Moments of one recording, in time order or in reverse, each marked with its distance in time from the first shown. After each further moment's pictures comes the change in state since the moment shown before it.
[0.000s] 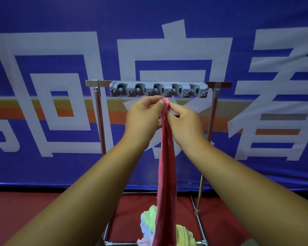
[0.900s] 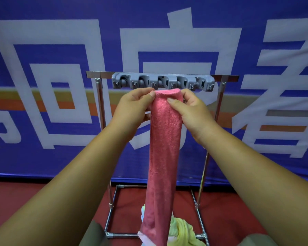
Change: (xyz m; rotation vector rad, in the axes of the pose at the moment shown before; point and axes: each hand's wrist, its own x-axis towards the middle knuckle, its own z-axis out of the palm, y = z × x) left_hand 0.028 -0.010 -0.041 0.013 -0.093 -0.025; right_hand 0.023 0.009 -0.008 0.344 -0.193 0.136
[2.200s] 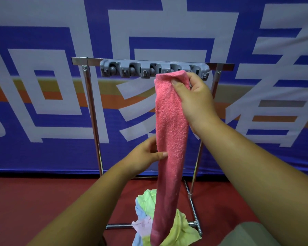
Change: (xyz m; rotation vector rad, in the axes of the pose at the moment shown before) left_hand -0.046 -0.152 0.013 0.137 -0.471 -0.218; right_hand -0.001 0.000 -0.009 -0.065 0.226 -0.068
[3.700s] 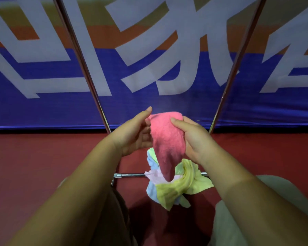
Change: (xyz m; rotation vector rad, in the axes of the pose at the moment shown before) left_hand 0.003 -0.110 -0.028 -0.396 0.107 -0.615; right_hand -0.110 0.252 0.040 0.548 -0.140 0.856
